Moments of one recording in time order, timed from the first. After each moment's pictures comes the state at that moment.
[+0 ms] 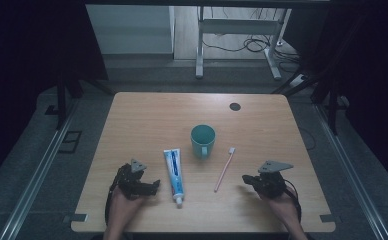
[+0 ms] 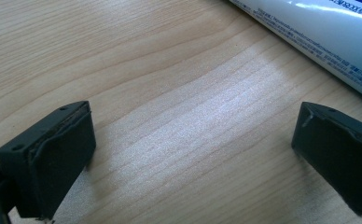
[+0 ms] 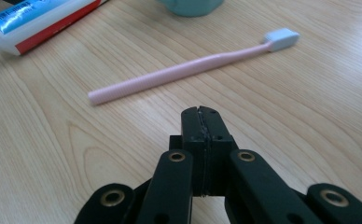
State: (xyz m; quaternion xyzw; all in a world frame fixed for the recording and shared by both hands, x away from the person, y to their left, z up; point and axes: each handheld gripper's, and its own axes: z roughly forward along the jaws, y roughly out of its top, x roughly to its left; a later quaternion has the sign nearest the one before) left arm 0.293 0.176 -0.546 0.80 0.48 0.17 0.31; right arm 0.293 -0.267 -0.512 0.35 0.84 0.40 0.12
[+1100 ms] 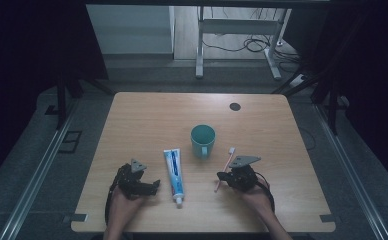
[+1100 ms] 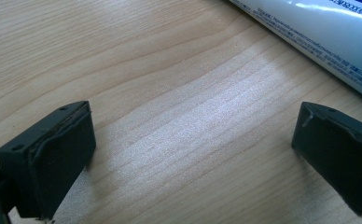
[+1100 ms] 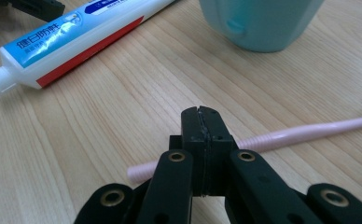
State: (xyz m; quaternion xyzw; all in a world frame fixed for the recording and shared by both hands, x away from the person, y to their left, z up) left arm 0.293 0.176 -0.546 0.80 0.48 0.17 0.31; right arm 0.317 -0.193 -0.522 0.31 0.86 0.40 0.09
